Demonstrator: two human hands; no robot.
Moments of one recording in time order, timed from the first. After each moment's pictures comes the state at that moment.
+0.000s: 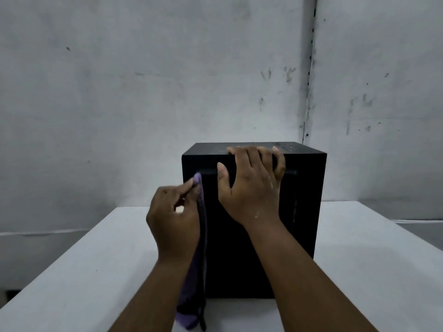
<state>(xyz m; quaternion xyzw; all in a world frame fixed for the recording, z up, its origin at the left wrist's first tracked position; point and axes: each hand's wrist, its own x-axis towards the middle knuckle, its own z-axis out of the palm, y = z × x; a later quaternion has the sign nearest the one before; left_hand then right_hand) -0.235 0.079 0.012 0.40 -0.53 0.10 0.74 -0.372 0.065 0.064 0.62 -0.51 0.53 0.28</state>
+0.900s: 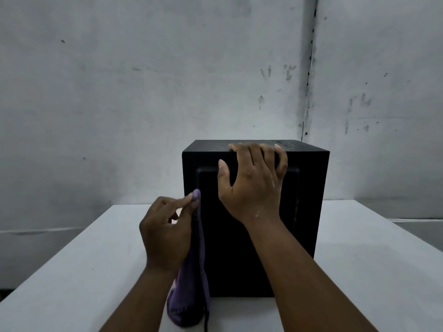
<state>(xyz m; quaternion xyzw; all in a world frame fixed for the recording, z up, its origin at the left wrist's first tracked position) -0.212 0.074 -0.012 0.39 -0.59 0.10 0.70 -0.370 0.061 0.061 0.60 -0.50 0.54 0.30</state>
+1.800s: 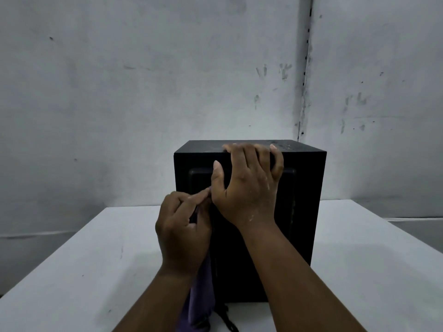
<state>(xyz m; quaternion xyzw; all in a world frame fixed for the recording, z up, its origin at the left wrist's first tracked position) -0.247 0.064 -0.011 0.35 -0.60 0.19 0.69 -0.371 0.057 0.060 0.60 -0.49 0.55 0.31</state>
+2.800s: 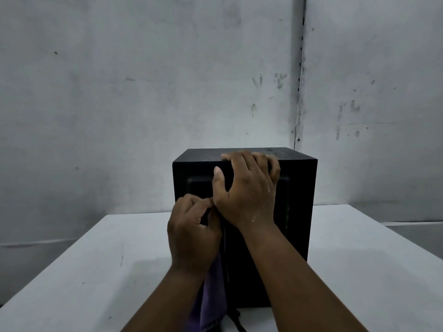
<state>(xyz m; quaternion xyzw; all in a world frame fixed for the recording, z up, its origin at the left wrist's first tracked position) -0.263 0.068 0.000 0.37 -0.63 0.15 0.67 -0.379 0.060 0.069 0.62 -0.48 0.57 0.25</state>
